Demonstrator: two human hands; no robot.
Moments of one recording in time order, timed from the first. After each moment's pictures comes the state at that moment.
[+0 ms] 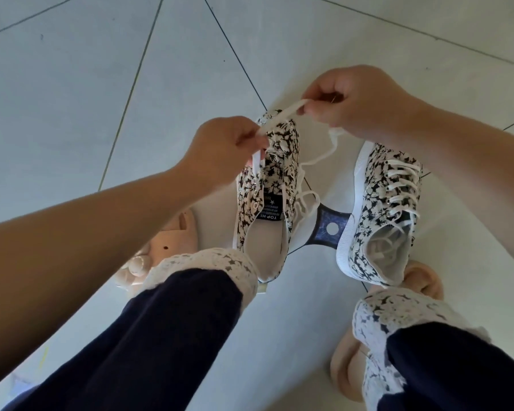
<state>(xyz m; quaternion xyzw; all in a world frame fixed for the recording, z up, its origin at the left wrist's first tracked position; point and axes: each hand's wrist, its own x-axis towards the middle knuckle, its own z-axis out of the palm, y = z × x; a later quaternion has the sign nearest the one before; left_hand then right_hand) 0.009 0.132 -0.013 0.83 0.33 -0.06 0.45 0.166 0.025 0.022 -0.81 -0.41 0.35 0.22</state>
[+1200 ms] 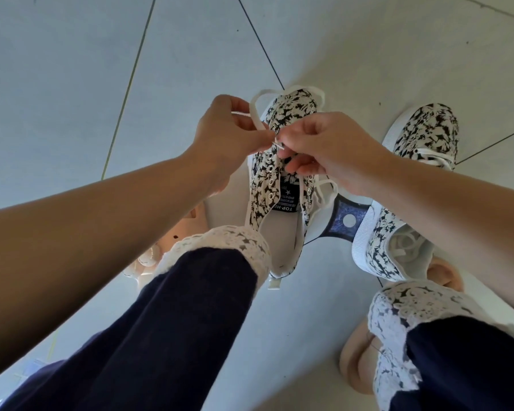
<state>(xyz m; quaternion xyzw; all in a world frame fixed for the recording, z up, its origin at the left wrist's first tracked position) 0.005 0.140 -0.041 0.57 0.48 0.02 0.66 0.110 0.030 -0.032 -0.75 -0.15 0.52 0.38</state>
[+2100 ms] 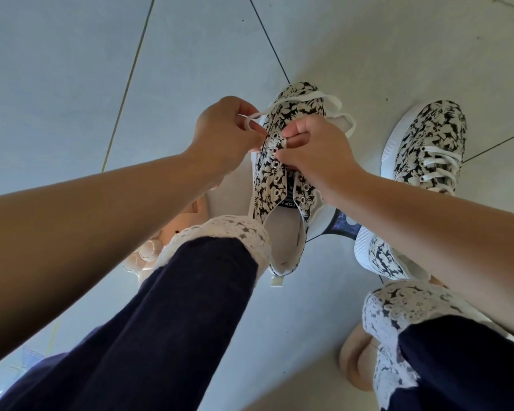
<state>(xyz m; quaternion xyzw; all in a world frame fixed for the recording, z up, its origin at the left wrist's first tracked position) -0.001 0.145 -0.054 0.65 0.48 -0.01 0.59 0.085 0.036 -0.053 -0.82 -0.15 0.42 0.35</state>
